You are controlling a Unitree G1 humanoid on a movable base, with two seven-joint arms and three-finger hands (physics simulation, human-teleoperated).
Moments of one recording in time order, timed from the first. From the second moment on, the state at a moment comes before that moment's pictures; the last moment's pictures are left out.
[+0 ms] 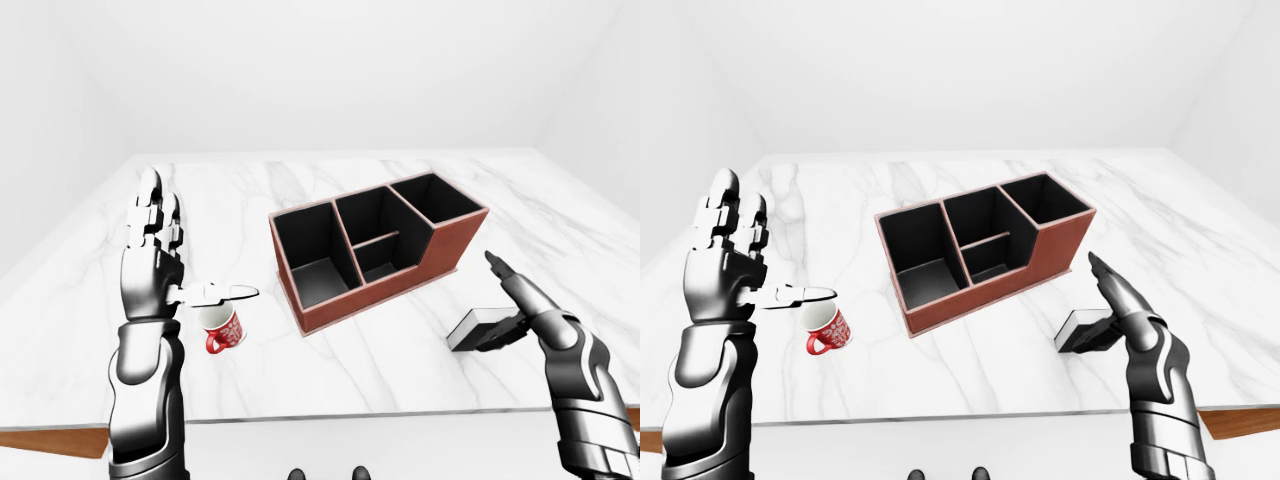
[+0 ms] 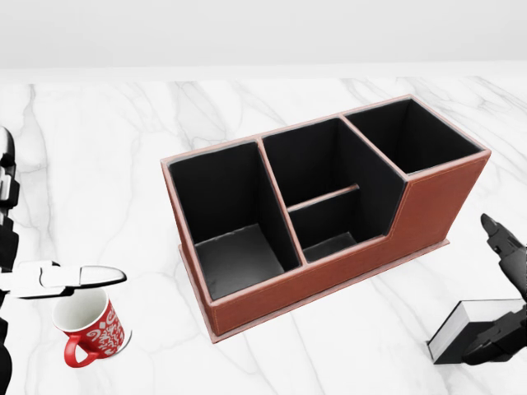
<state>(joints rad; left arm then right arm) -0.10 0.13 0.25 -0.43 -0.06 0.09 -0.09 -0.17 -0.45 -0.35 0.24 -0.66 0.09 0.45</state>
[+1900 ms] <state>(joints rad) -0.10 0.13 0.25 -0.42 -0.05 0.09 -0.09 -0.23 -0.50 -0.29 0.46 -0.63 0.05 0.38</state>
